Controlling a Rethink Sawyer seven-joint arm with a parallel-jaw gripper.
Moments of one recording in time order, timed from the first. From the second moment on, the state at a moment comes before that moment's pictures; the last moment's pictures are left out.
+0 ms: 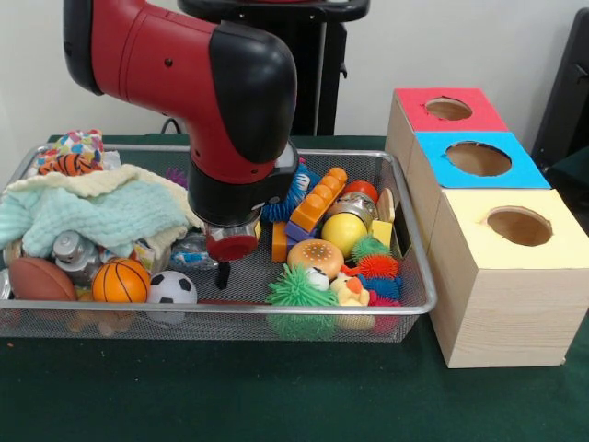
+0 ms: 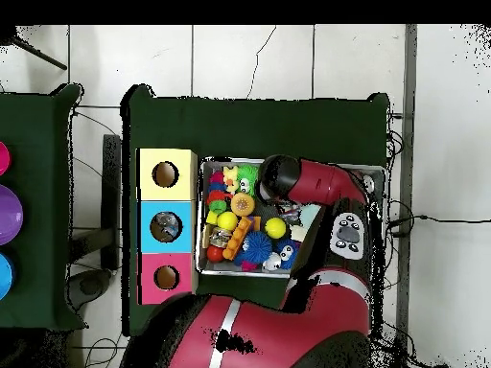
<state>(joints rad) -0.20 -0.23 -0.23 1.19 -0.01 0.83 2.76</state>
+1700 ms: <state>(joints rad) -0.27 -0.23 -0.22 1.21 -0.01 0.84 2.76</state>
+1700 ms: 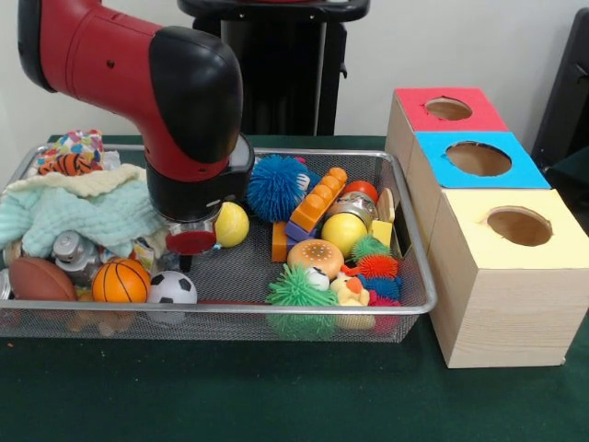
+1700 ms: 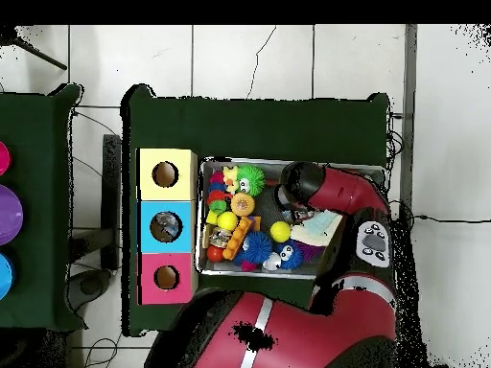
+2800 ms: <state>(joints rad) -0.34 -0.34 -0.11 1.25 -0.01 0.83 2.76</state>
